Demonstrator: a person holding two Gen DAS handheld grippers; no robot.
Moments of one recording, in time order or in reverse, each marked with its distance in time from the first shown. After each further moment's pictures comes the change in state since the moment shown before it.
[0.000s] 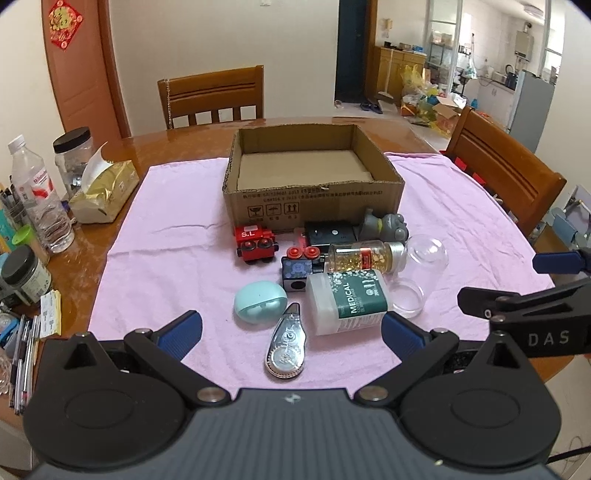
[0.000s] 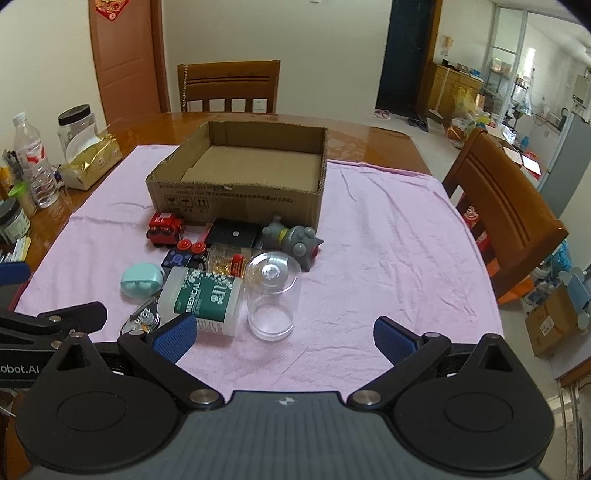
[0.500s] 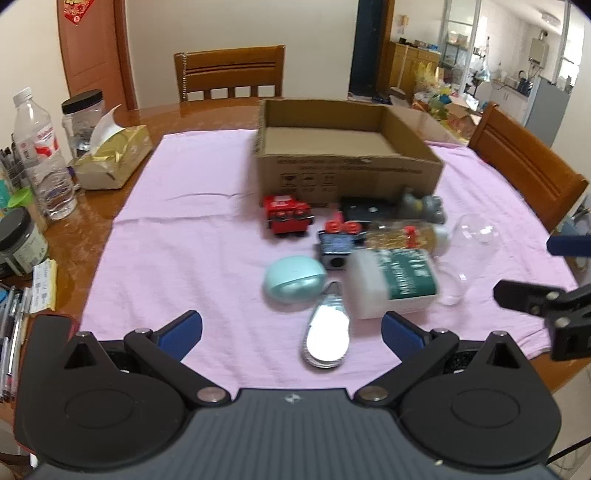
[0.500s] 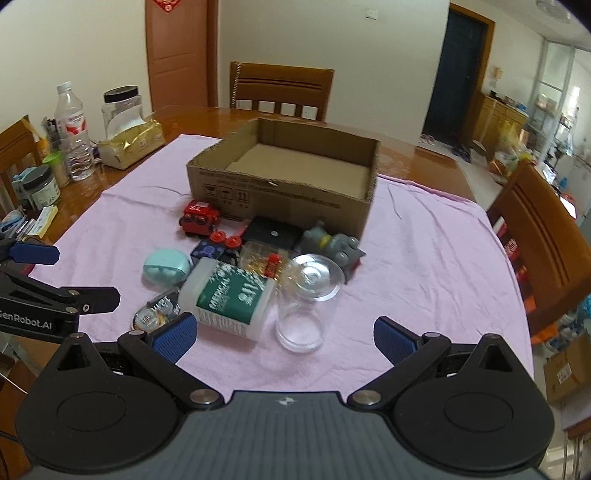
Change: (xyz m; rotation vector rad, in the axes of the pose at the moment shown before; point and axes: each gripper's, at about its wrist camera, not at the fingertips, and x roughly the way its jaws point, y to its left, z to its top) left arm 0.038 0.044 -0.020 -0.062 0.040 0.007; right arm 0.025 0.015 -0.006 -0.143 -0.047 0.105
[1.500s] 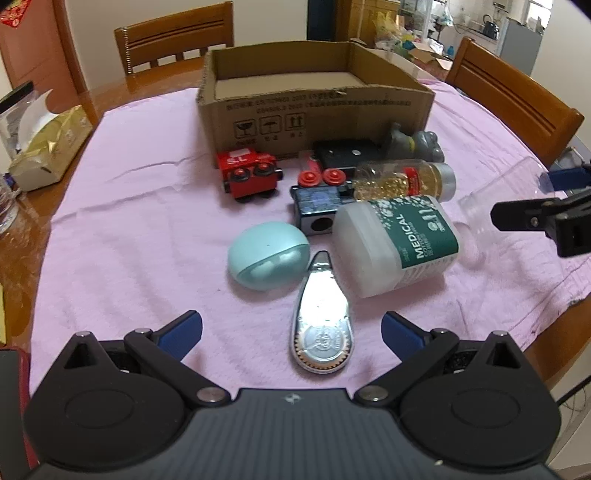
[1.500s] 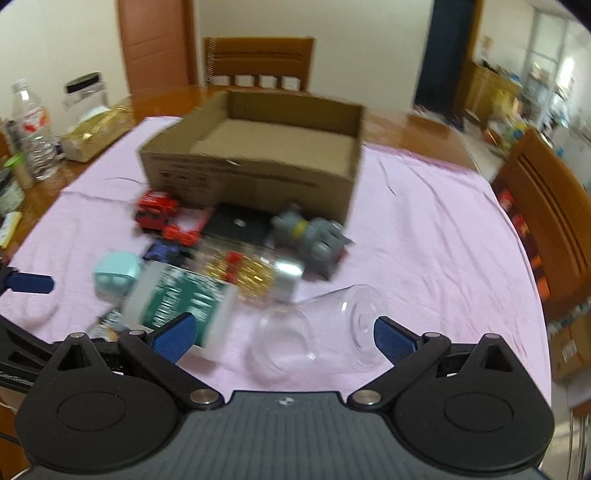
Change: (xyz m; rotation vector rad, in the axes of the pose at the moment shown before) left arm 0.069 -0.014 0.001 0.155 0.138 -0.085; right arm 0.065 -0.036 0.009 0.084 0.103 -0.025
